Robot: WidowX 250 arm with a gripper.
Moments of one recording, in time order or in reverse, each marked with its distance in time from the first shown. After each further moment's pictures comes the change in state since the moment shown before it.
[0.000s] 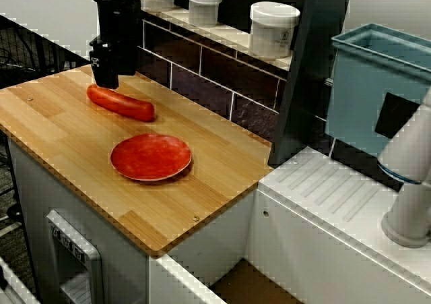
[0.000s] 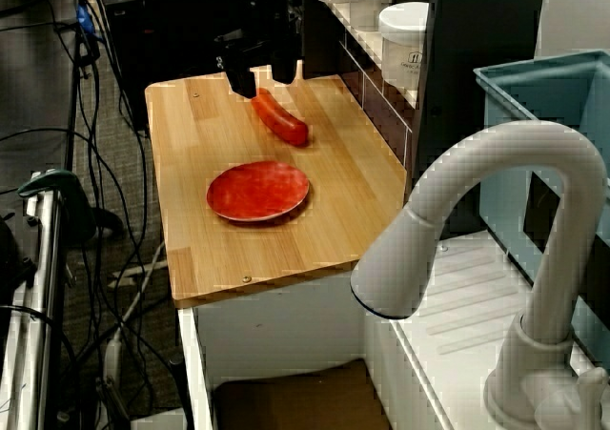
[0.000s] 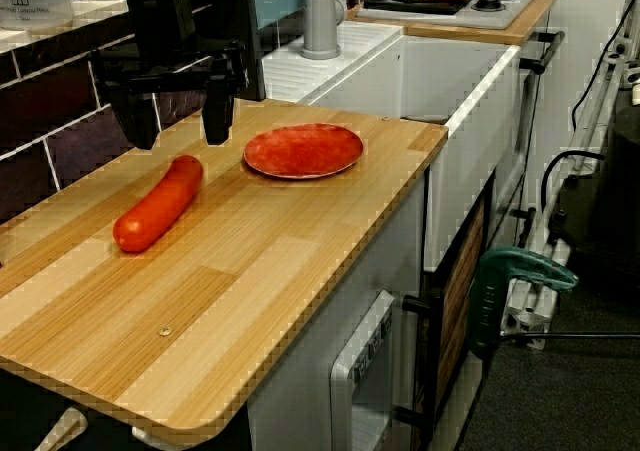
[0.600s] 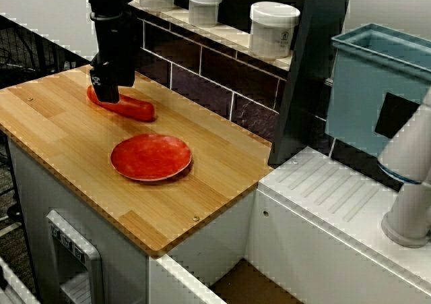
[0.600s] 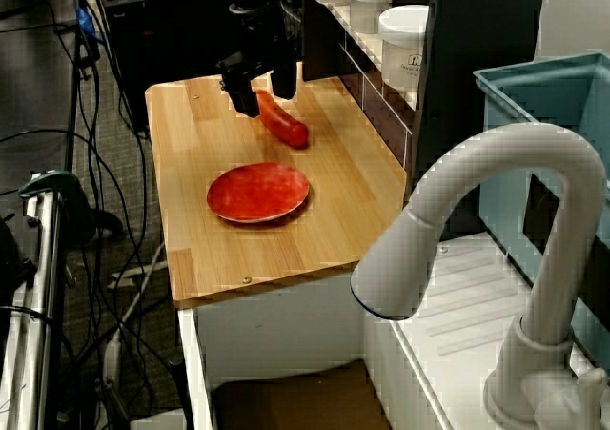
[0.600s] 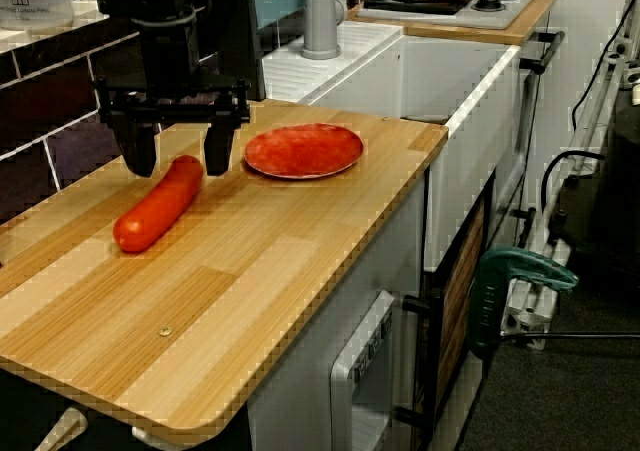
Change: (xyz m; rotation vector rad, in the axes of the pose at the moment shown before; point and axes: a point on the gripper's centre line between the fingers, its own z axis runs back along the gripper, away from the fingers) arm -0.008 0.005 -0.022 0.103 -0.002 0.078
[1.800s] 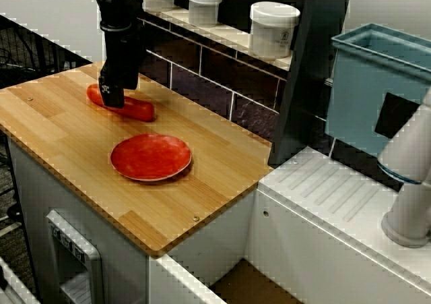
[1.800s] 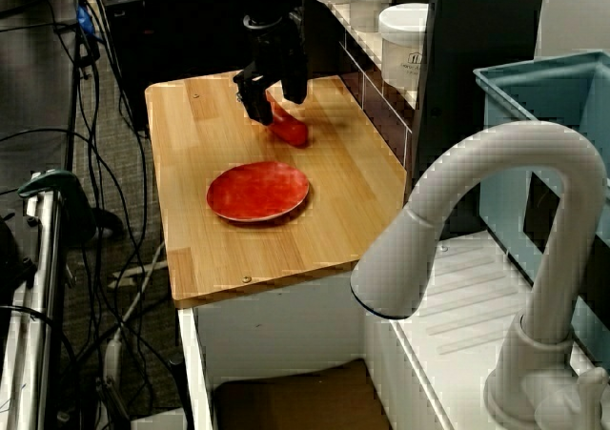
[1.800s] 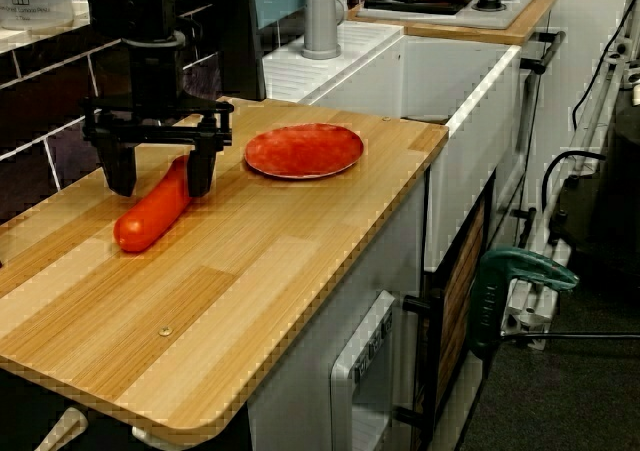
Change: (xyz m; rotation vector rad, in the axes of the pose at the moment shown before) arm 0.001 0.013 -0.016 0.044 0.088 0.027
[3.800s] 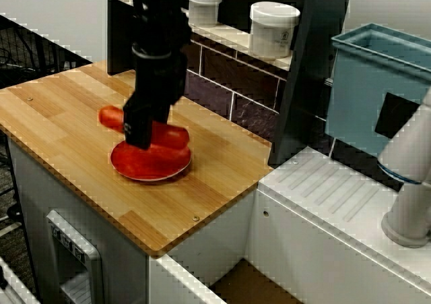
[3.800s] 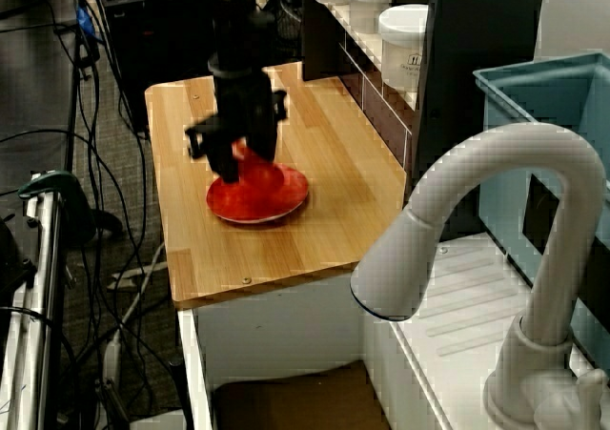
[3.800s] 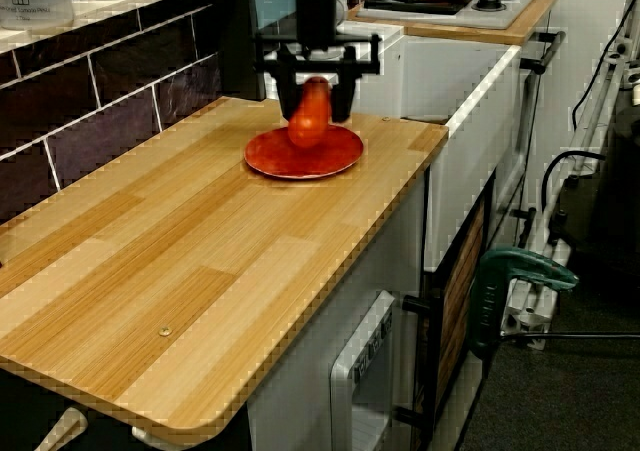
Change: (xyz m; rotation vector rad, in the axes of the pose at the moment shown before) arm 0.081 -0.117 0.026 -0.080 0.059 -0.150
